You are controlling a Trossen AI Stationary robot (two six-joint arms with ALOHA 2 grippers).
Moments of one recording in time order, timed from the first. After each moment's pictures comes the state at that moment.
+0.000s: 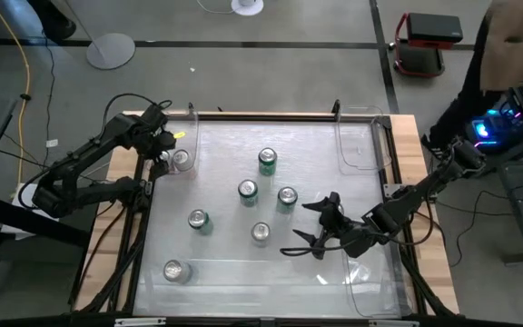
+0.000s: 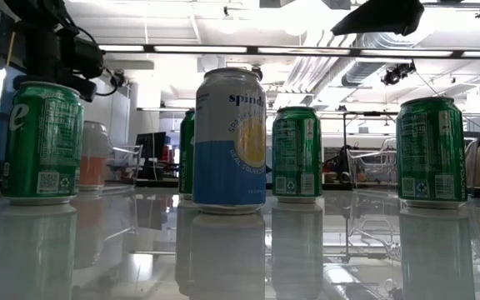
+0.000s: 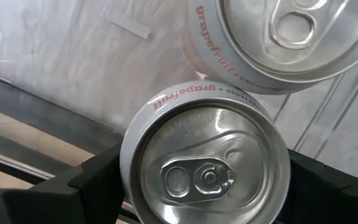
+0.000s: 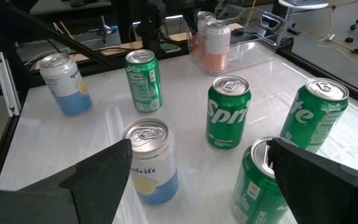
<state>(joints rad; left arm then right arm) 1.03 1.03 0.76 -1.20 0.05 0.58 0.61 1.34 0.87 -0.09 0.86 0.52</state>
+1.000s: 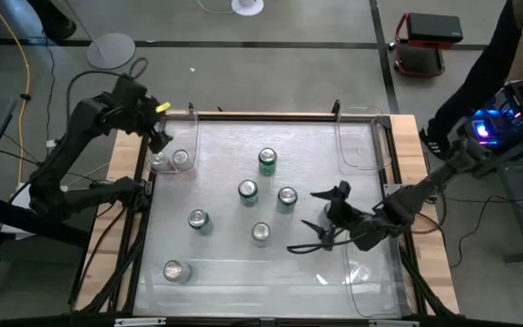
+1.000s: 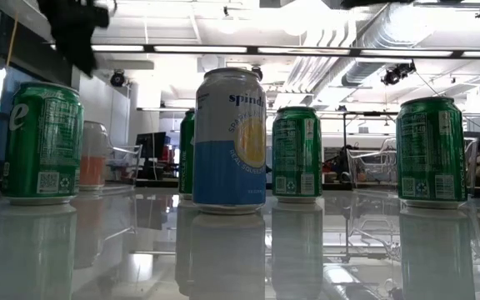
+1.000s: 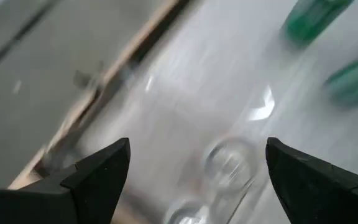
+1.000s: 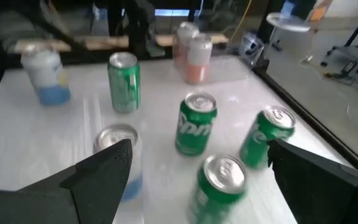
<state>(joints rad) 0.98 0.95 1.21 -1.22 0.13 0.34 0.61 1.23 1.01 -0.43 0.87 0.42</state>
